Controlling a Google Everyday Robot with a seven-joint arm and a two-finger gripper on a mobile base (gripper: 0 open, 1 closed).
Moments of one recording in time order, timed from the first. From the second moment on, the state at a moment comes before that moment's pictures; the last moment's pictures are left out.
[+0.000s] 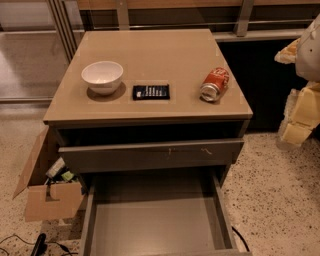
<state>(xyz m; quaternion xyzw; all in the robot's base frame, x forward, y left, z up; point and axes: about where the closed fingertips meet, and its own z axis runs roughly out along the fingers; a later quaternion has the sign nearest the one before) 0.438 -0.217 0.976 -0.60 0.78 -0.03 0.16</state>
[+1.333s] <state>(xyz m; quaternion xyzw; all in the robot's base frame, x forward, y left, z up) 0.501 -0.140 1.018 -0.65 0.72 -0.04 0.25</state>
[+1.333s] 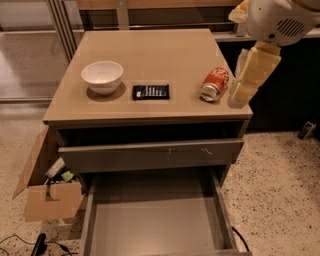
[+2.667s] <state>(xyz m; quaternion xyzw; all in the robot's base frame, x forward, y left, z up) 0.528 -0.100 1.000 -0.60 0.75 0.04 0.27</state>
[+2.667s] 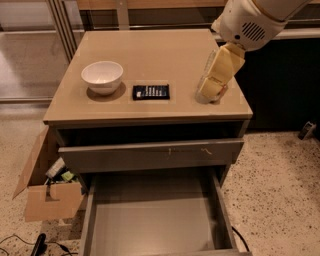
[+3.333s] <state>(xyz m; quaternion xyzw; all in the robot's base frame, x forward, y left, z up) 0.552 -0.072 0.948 -0.57 0.77 0.08 0.28</state>
